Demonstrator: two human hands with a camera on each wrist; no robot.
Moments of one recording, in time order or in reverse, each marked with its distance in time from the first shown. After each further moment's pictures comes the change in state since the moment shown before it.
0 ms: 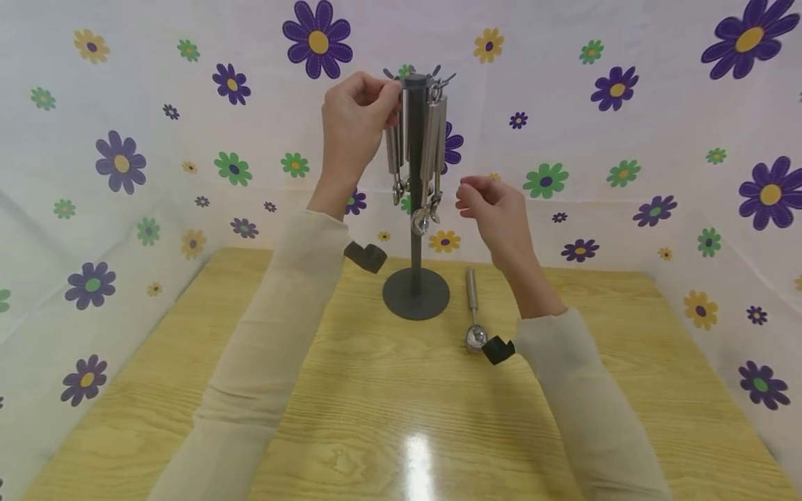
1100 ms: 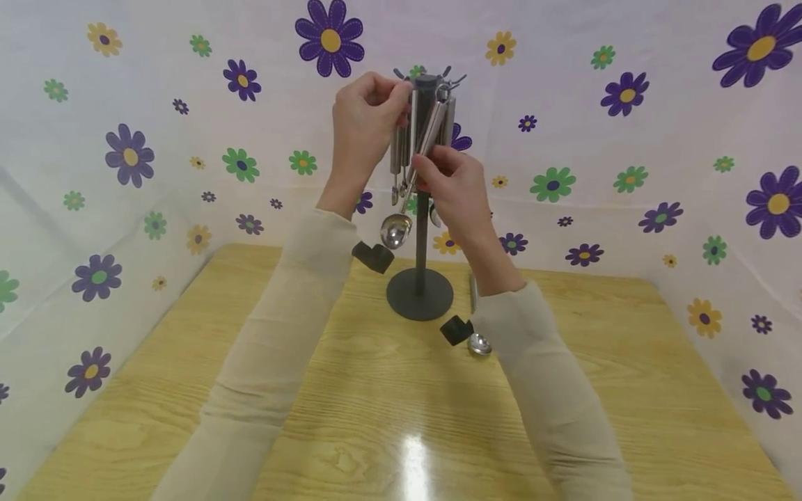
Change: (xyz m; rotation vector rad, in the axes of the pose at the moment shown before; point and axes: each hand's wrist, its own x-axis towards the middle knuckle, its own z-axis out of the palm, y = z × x) left_hand 0.000 0.000 -0.003 -0.010 -0.001 -0.022; right_hand 0.021 -0.053 0.058 0.194 -0.029 -0.112
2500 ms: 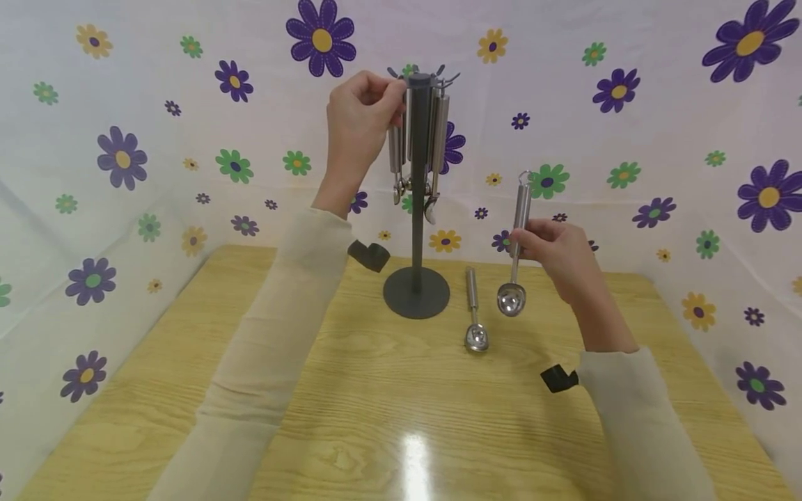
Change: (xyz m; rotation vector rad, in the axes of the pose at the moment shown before) left_hand 0.000 -0.001 0.004 -0.034 -0.004 0.015; right_hand -0.066 0.046 -0.153 -0.389 -0.126 0.388
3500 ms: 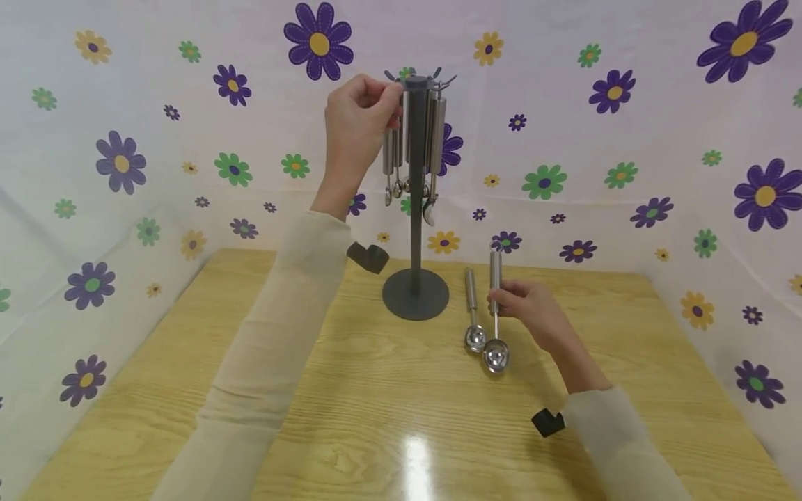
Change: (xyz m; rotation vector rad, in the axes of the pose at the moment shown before) left_hand -0.002 0.000 0.000 -0.021 -0.003 -0.005; right_hand -0.016 0.078 0.044 0.062 -0.203 0.059
